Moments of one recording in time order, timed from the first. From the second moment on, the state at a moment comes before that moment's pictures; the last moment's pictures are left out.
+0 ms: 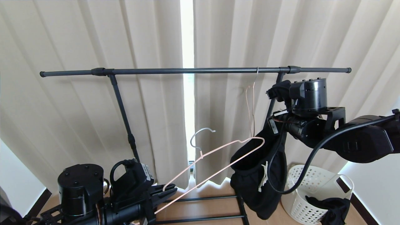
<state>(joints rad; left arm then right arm) -0.54 1.82 -0.16 -1.31 -0.38 0.32 0.46 1.84 -1.08 -0.32 -0.65 -0.14</state>
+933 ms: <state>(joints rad) -0.57 1.84 -0.21 -1.31 -0.36 0.25 0.59 1.83 -1.04 -0.33 -0.75 -0.13</state>
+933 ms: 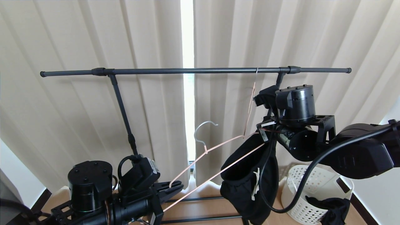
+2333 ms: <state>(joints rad) -0.58 1.91 -0.27 -1.31 -0.28 0.19 0.81 1.77 -0.99 -0.34 -0.80 -0.11</state>
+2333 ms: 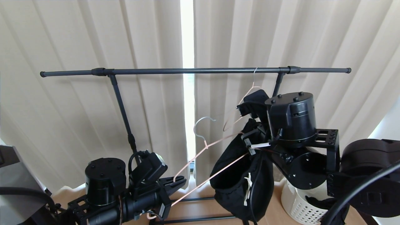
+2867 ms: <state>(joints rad) -0.58 1.92 -0.28 -1.31 -0.27 0.19 0.91 1.77 -0.99 -0.34 -0.81 -0.07</state>
